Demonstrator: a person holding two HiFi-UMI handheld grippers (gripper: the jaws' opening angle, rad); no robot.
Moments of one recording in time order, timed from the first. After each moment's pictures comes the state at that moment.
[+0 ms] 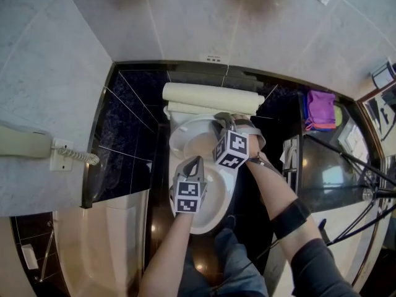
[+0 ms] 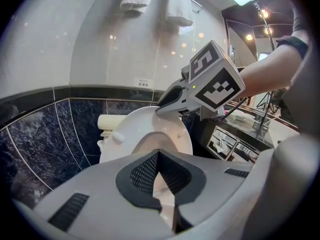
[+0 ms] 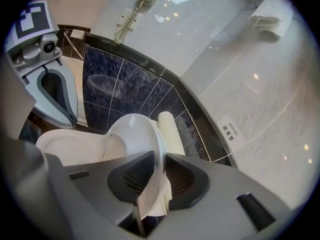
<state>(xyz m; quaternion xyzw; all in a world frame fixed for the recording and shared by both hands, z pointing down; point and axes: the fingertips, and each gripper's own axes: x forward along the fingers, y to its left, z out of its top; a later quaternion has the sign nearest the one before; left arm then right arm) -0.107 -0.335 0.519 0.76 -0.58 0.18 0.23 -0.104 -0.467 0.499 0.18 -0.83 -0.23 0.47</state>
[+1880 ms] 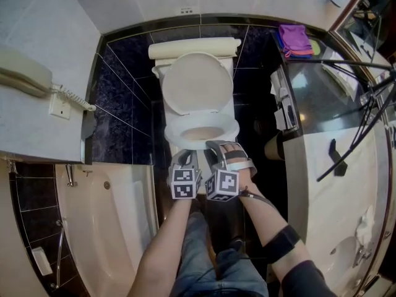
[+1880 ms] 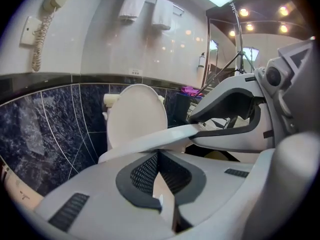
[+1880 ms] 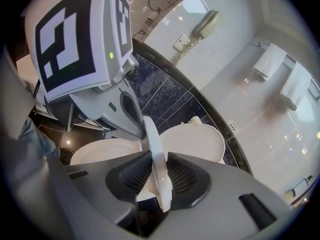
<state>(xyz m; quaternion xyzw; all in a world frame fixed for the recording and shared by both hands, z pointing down) -0.092 -0.126 0.581 0.78 -0.54 0.21 0.24 -0.061 -0.130 0.543 0.25 -0.82 -0.22 0.47</state>
